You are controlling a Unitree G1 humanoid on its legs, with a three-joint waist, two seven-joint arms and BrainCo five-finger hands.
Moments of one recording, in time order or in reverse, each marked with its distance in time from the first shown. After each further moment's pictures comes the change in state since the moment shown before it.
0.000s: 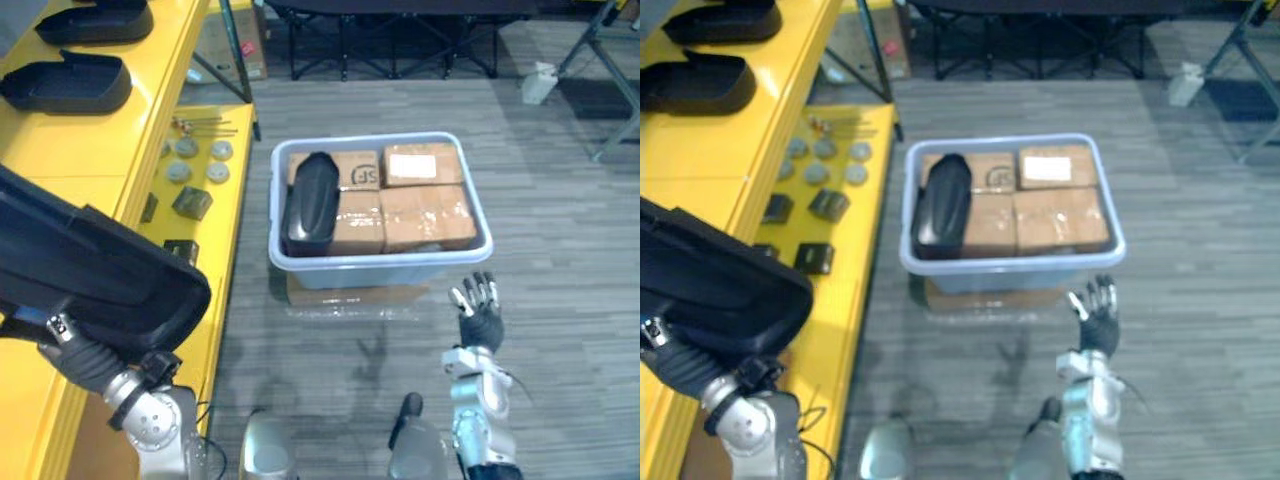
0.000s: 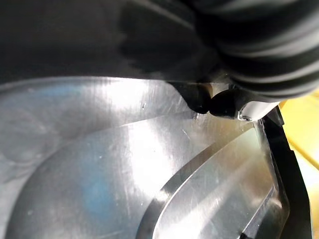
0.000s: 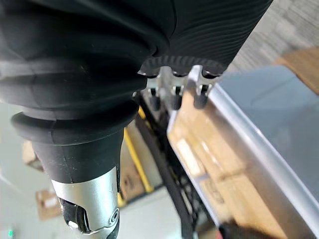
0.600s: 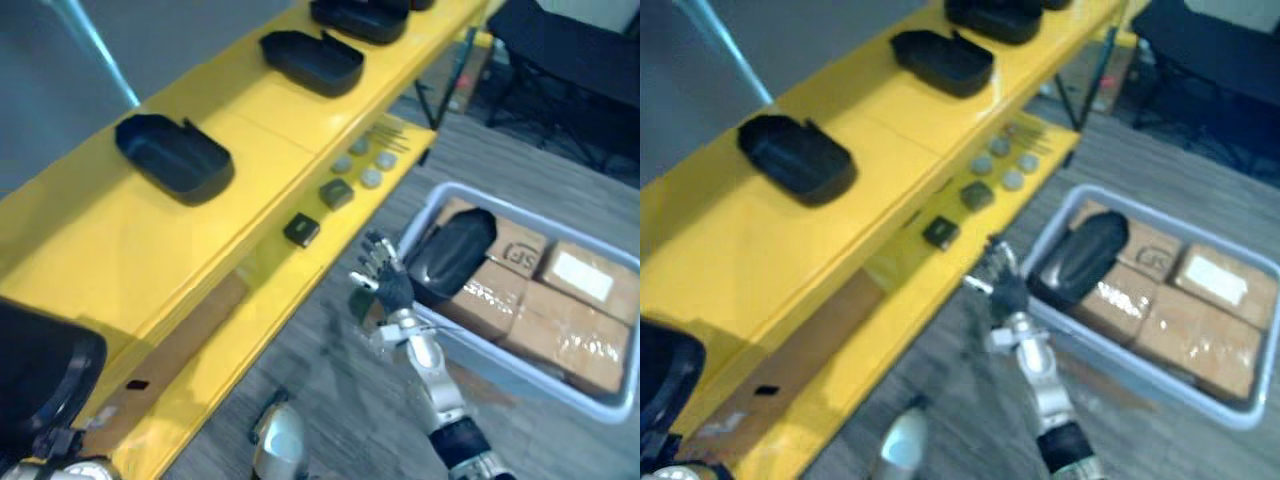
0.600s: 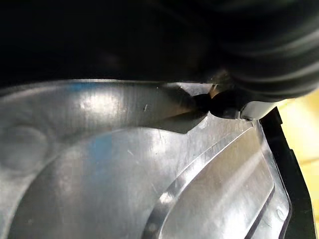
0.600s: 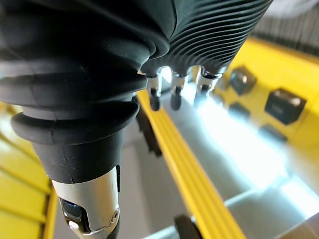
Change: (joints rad) left arm 0.237 -0.065 0.387 -0.114 0.101 0.034 0.008; right arm -0.251 0.003 0.309 0.132 -0.149 0.012 0.019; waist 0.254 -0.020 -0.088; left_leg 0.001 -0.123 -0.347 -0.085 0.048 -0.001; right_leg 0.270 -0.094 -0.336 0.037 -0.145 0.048
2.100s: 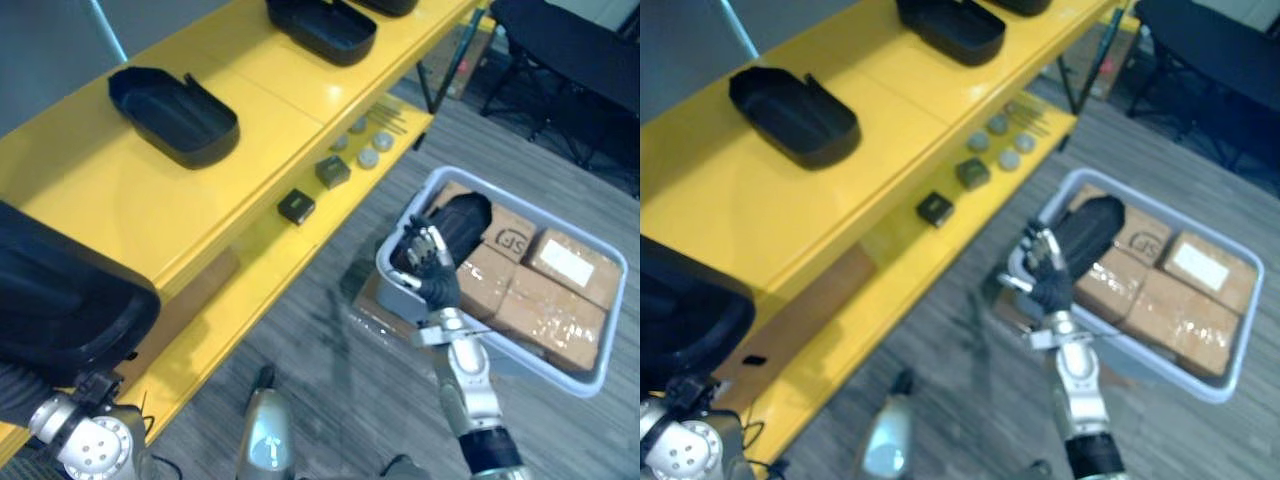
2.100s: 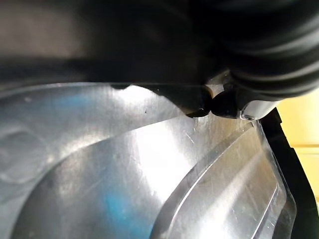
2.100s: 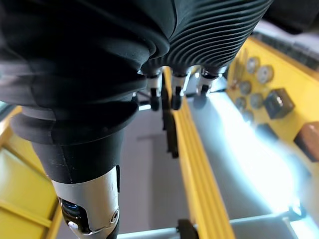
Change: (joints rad) left arm -0.180 0.119 -0.186 0.002 -0.022 -0.035 -0.151; right arm 0.127 -0.062 -0.208 -0.125 -0.045 -0.126 0.111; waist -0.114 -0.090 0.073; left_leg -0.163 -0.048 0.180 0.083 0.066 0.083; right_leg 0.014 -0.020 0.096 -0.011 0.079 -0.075
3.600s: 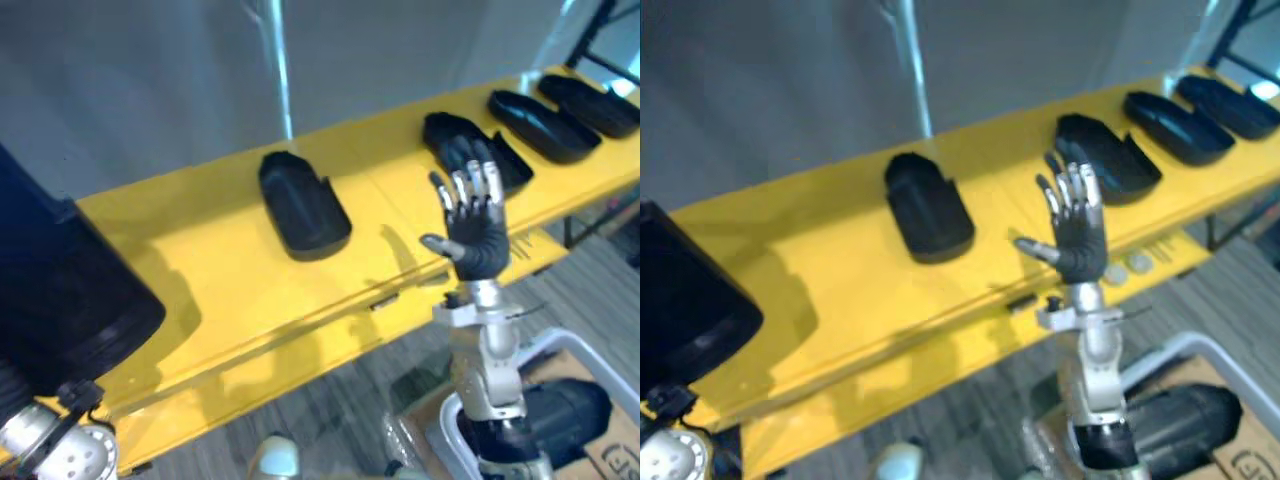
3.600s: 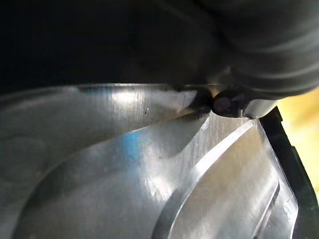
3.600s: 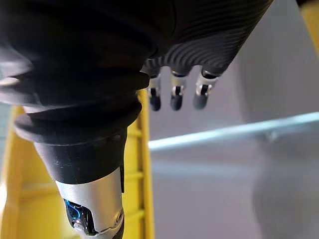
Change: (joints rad) left arm 0.106 0.020 0.105 -0.104 0.230 0.118 0.007; right arm -0.098 -0.038 0.010 -0.291 0.076 0.010 0.048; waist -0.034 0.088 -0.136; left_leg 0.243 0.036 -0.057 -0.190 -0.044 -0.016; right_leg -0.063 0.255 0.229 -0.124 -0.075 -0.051
